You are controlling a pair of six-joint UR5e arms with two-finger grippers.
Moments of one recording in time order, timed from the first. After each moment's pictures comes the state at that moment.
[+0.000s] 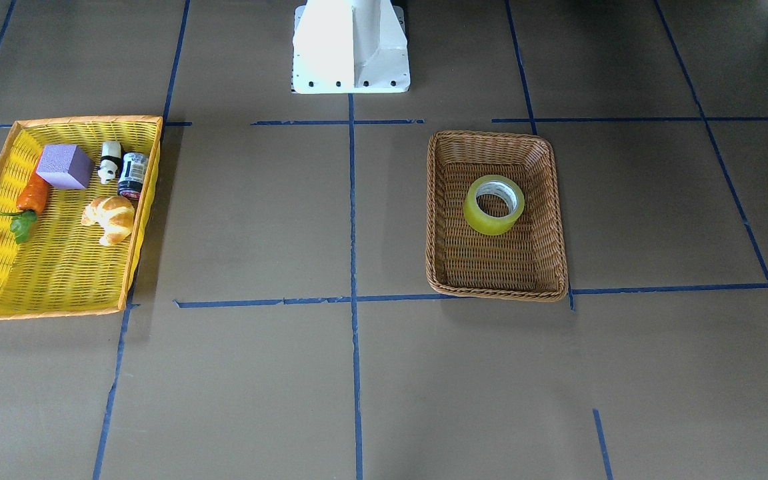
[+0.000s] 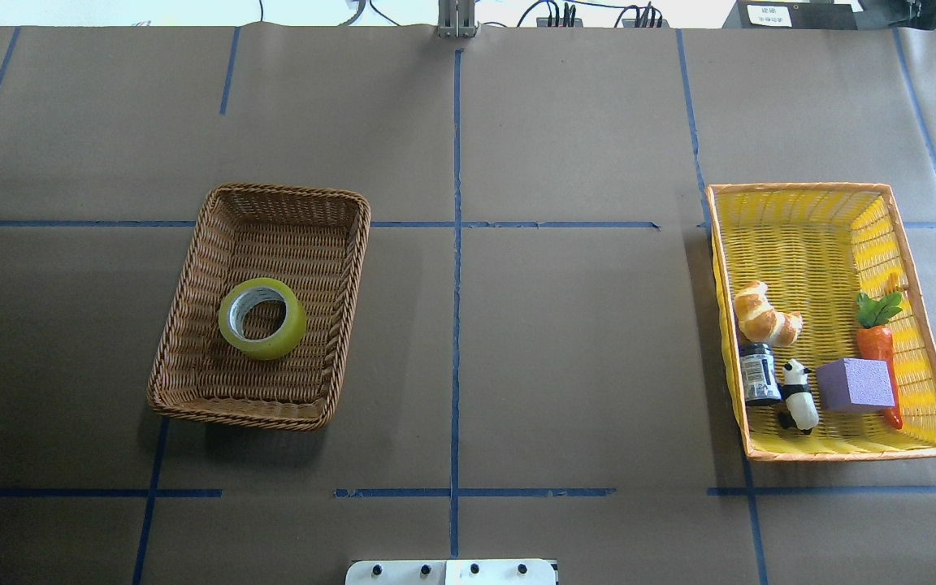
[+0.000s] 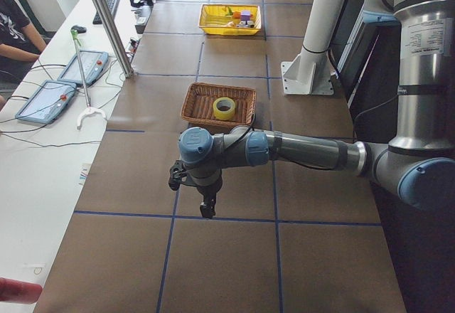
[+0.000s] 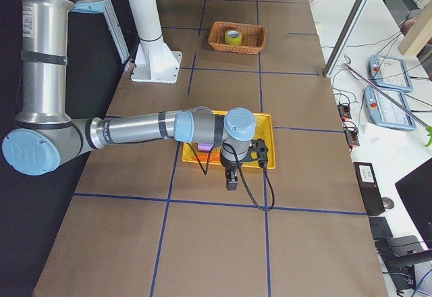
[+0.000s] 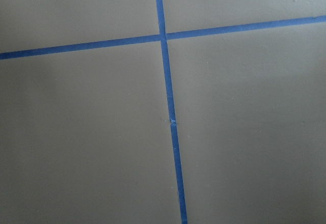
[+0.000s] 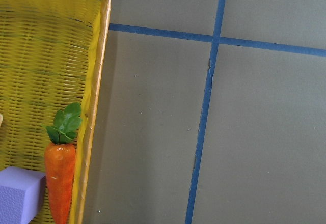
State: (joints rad) left arm -1.57 -1.49 -1.77 -1.33 -2.36 0.22; right arm 1.55 -1.67 1.84 -1.79 2.38 -0.14
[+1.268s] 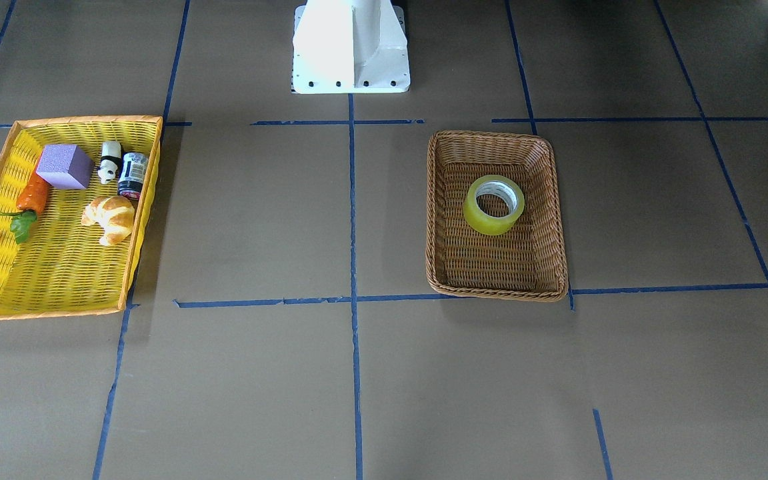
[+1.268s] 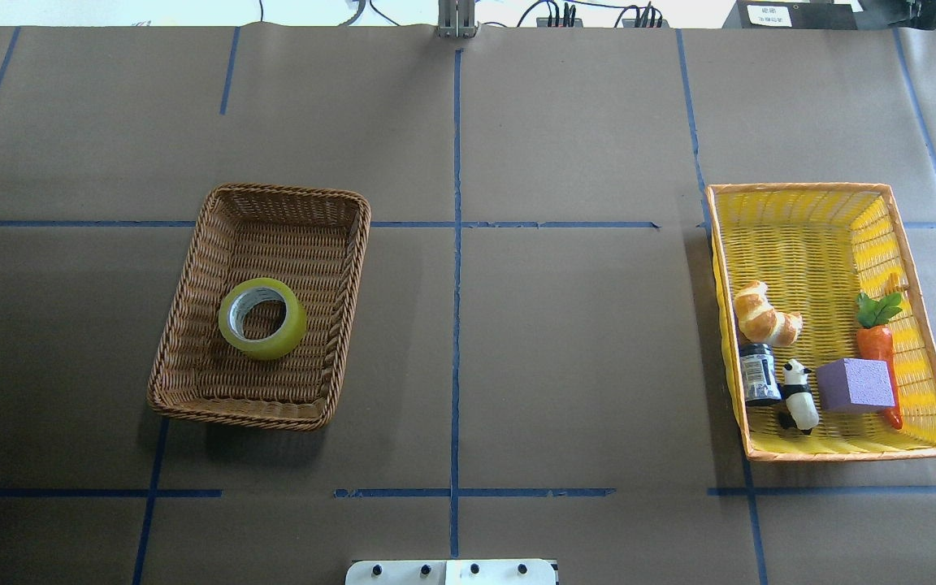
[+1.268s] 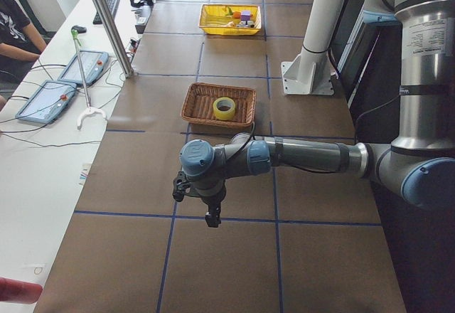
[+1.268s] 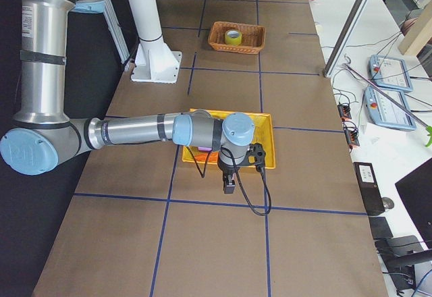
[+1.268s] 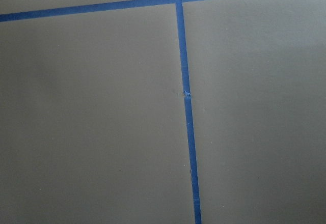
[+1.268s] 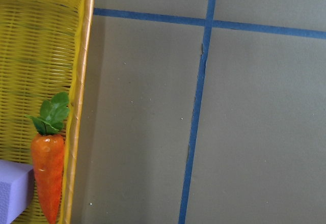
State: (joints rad) left arm -1.57 -1.49 -1.72 -1.33 -2.36 0.22; right arm 1.55 -1.69 1.80 -1.78 2.38 -0.16
